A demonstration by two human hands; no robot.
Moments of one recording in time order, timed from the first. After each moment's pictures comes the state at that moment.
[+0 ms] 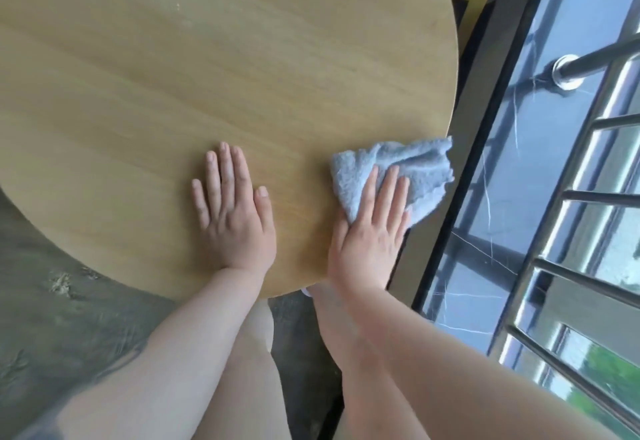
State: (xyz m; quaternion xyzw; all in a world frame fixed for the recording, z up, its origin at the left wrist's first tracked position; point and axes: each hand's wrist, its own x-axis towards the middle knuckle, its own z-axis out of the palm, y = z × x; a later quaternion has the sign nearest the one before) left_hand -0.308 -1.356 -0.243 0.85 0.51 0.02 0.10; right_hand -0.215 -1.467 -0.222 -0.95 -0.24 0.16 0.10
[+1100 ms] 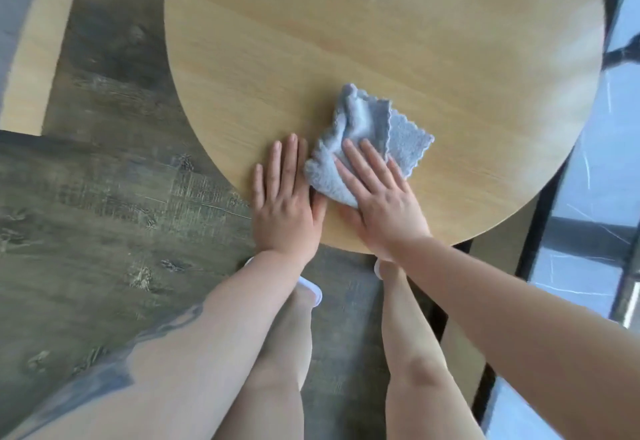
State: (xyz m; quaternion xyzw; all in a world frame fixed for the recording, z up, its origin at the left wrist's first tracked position) left_hand -0.479 -1.252 -0.248 0.92 0.38 0.01 0.11; right_hand -0.355 -1.359 -0.229 -0.82 -0.55 0.16 0.03
